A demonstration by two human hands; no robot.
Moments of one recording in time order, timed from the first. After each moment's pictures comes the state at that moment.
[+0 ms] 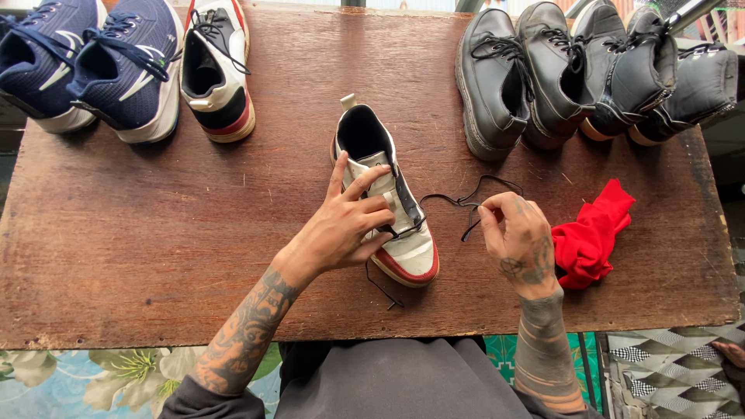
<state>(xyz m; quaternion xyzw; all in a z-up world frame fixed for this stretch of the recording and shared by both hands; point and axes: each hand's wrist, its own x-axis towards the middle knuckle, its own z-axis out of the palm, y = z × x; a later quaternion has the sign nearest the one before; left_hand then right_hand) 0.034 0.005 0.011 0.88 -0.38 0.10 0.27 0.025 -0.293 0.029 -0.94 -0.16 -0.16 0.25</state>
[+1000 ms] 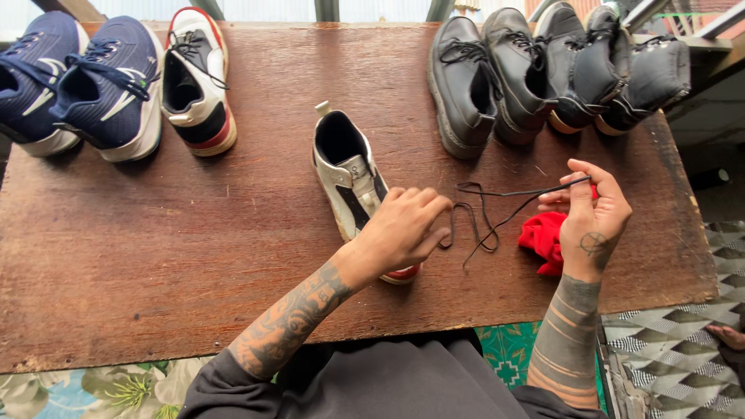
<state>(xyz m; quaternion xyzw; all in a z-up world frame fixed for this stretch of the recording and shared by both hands) 0.036 -0.091 0.025 0.84 -0.39 0.09 0.36 0.025 -0.380 0.044 -0.77 0.02 -0.23 0.59</state>
